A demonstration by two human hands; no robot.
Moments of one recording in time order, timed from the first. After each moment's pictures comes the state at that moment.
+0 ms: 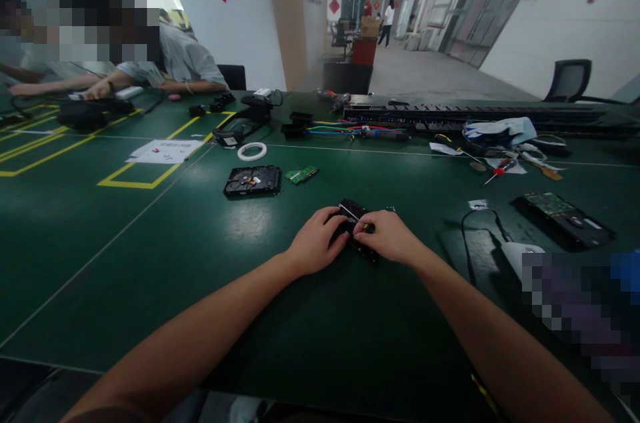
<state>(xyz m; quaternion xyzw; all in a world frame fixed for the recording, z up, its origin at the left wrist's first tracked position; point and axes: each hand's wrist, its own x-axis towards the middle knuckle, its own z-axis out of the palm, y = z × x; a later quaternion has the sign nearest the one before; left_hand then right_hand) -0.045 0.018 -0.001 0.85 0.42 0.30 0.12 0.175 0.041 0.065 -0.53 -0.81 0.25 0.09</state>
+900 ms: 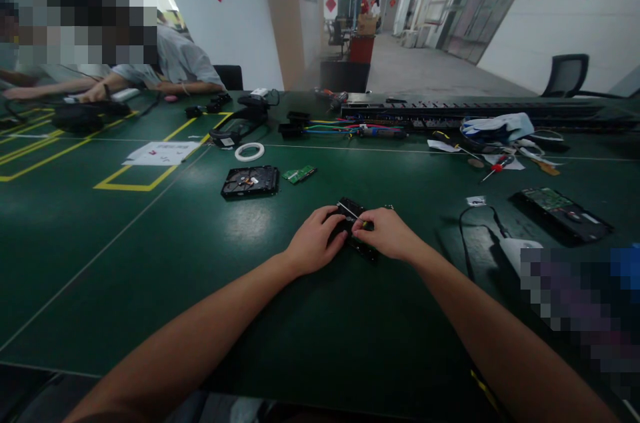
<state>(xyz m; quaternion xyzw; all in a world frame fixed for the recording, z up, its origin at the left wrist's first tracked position) -0.044 0.018 -0.001 0.85 0.42 0.31 0.12 0.178 0.042 0.066 -0.53 -0.81 0.26 0.10</state>
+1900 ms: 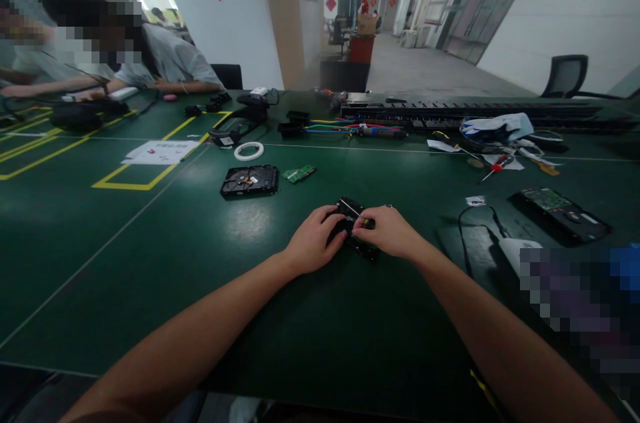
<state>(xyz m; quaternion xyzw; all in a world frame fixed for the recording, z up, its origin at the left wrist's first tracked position) -0.045 0.018 -0.002 0.85 0.43 0.30 0.12 0.181 0.043 0.067 -0.52 -0.81 0.25 0.10</state>
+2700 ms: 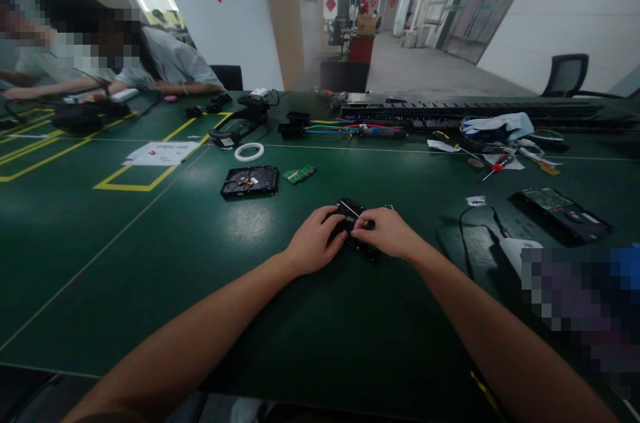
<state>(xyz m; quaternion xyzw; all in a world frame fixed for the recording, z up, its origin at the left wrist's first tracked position) -0.044 0.018 -0.001 0.85 0.43 0.29 0.12 0.182 0.045 0.058 -0.52 -0.80 0.27 0.12</state>
